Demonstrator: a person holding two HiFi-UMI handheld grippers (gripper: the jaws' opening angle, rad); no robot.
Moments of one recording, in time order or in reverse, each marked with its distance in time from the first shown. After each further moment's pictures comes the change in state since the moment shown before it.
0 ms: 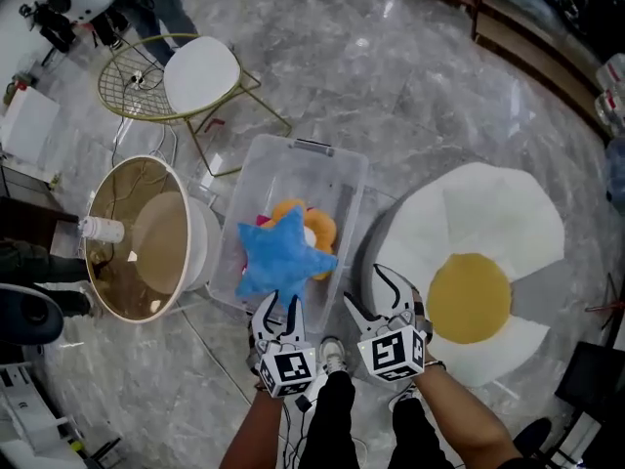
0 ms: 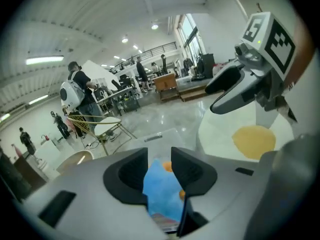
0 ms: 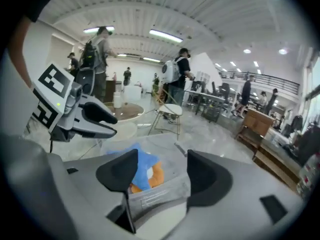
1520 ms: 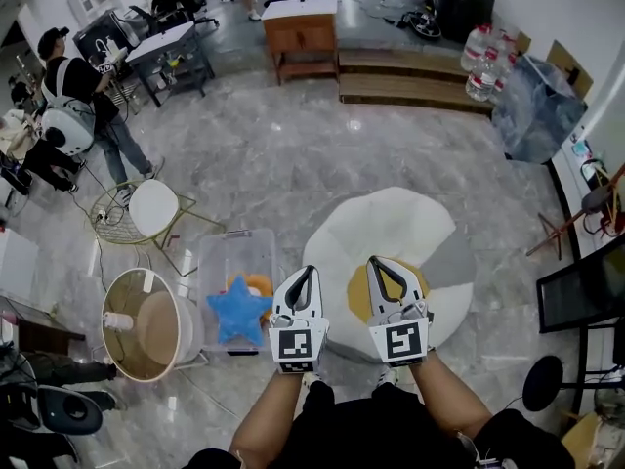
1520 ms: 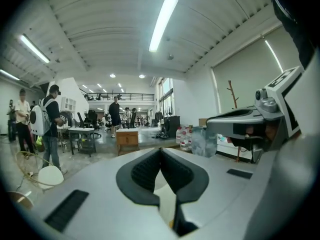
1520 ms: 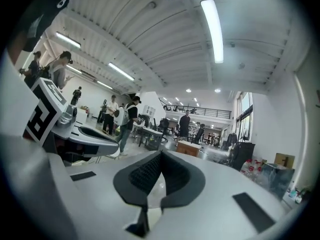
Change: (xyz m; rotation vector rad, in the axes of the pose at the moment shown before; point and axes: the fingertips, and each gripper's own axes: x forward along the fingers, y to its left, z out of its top) left arm -0.331 -0.238 0.428 -0.069 -0.561 -0.419; right arm -0.557 -0.165 0.151 0.080 -0.368 -0.646
